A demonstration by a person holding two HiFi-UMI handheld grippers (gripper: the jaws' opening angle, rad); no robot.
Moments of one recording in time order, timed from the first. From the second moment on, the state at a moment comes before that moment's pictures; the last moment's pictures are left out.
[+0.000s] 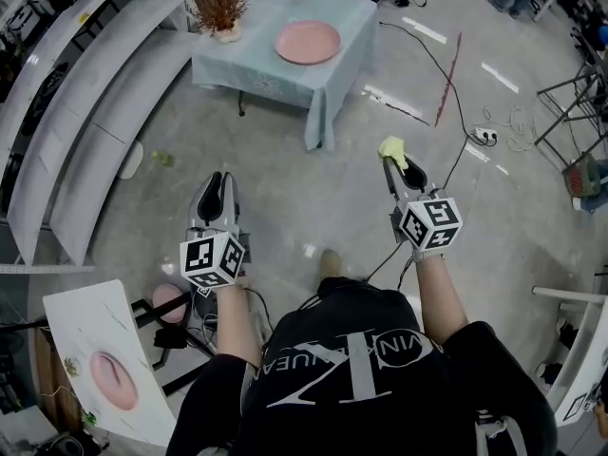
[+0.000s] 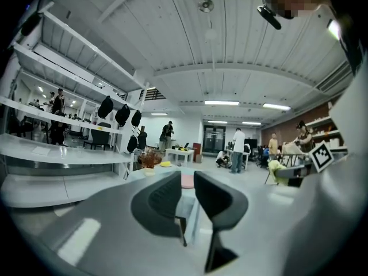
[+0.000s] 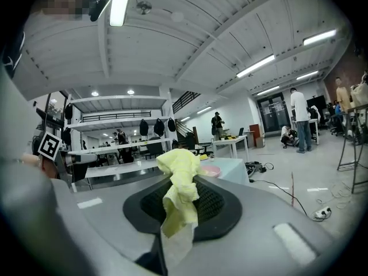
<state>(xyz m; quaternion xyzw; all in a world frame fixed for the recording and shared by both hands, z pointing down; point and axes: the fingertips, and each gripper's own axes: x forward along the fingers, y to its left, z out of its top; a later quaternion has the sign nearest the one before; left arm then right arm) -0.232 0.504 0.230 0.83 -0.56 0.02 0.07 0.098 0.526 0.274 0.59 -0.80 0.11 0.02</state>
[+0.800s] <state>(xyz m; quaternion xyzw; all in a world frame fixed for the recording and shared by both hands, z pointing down) -0.206 0.420 0.259 0.83 -0.54 0.04 0.08 0.116 0.446 0.299 0.59 -0.79 0.13 0.03</state>
